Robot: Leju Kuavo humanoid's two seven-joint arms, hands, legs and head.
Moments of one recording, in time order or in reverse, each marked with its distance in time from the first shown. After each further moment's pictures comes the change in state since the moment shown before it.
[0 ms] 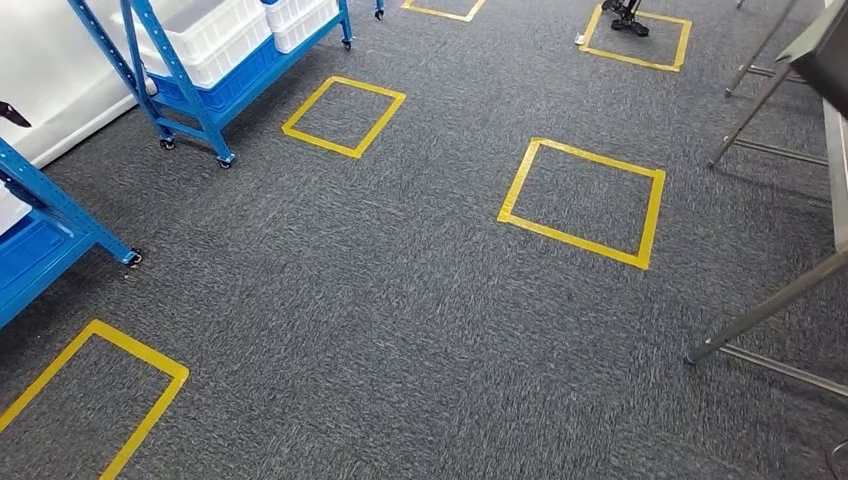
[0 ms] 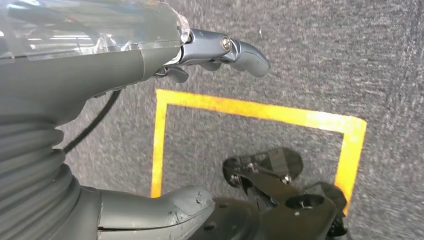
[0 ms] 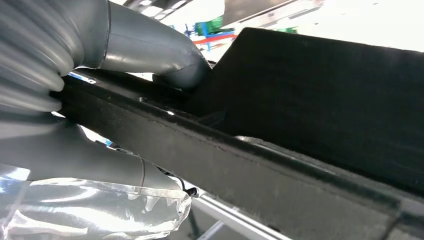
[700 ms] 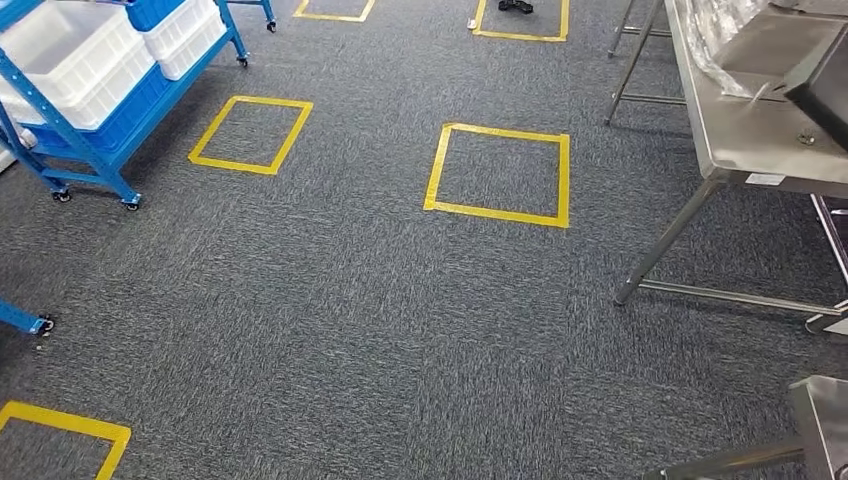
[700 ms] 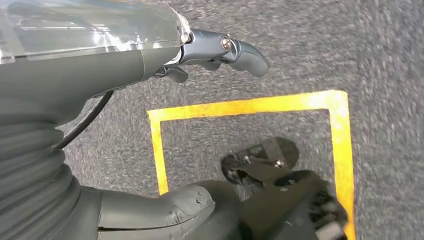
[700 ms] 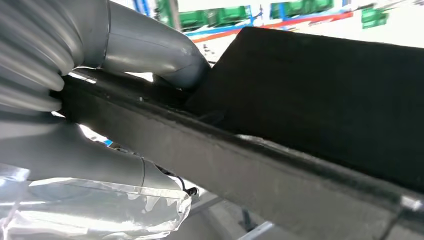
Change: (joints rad) left arm -0.001 -0.007 0.005 0.000 -0.006 -0.009 -0.005; right arm 0.075 -0.006 -0.042 0.015 -0.012 -0.034 -0.013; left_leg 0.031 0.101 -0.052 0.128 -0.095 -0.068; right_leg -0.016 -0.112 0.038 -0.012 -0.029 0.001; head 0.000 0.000
